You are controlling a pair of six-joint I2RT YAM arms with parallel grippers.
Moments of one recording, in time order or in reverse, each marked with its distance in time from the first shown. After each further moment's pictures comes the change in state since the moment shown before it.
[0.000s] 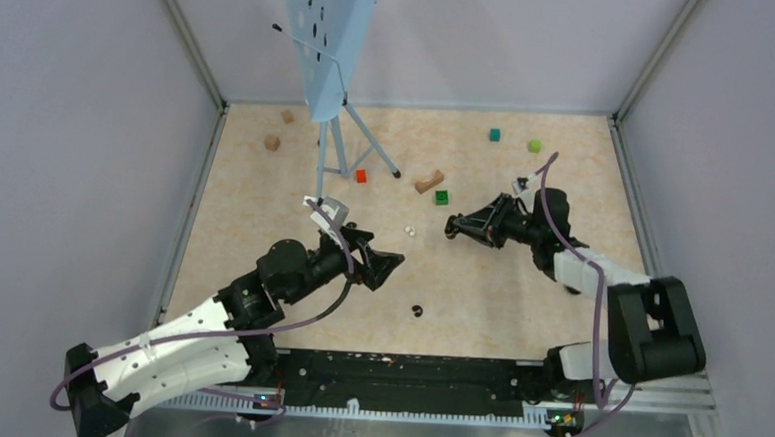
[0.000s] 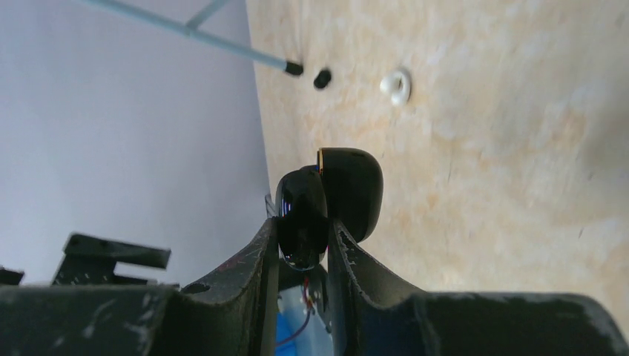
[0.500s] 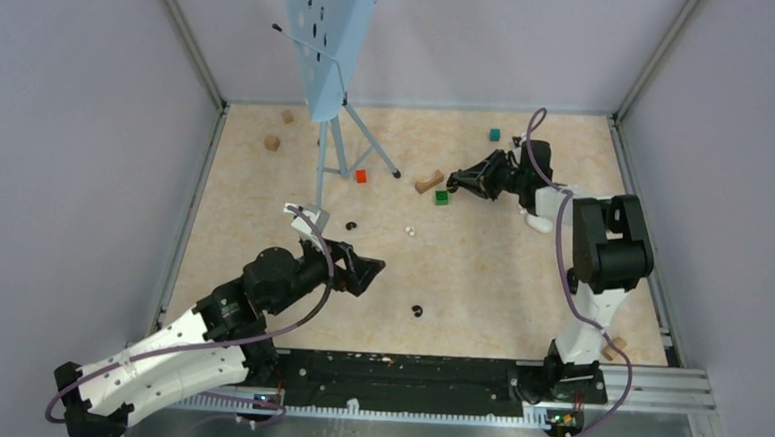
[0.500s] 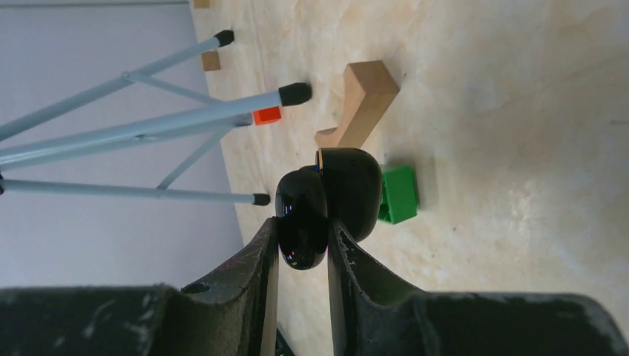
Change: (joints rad) left arm 0.000 -0.135 0.008 -0.307 -0.099 -0.116; right arm -0.073 0.608 0.562 -0.050 0.074 -0.075
